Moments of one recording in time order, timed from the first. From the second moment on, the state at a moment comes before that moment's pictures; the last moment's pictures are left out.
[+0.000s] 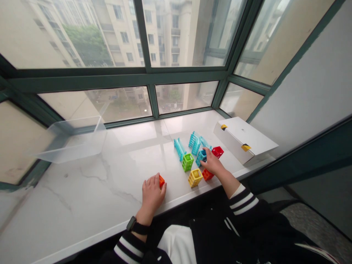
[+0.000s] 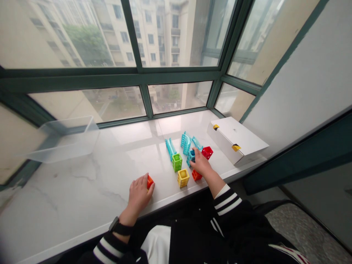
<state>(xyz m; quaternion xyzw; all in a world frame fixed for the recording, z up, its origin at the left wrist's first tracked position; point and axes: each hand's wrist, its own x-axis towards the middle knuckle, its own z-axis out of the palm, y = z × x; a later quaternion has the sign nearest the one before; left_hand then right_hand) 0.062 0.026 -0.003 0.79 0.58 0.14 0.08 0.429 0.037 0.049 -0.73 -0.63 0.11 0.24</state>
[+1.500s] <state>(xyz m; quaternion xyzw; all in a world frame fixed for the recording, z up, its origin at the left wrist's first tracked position) 0.000 0.023 -0.029 0.67 0.58 0.38 0.27 0.235 -0.013 0.065 -0.43 -0.80 0.26 0.34</state>
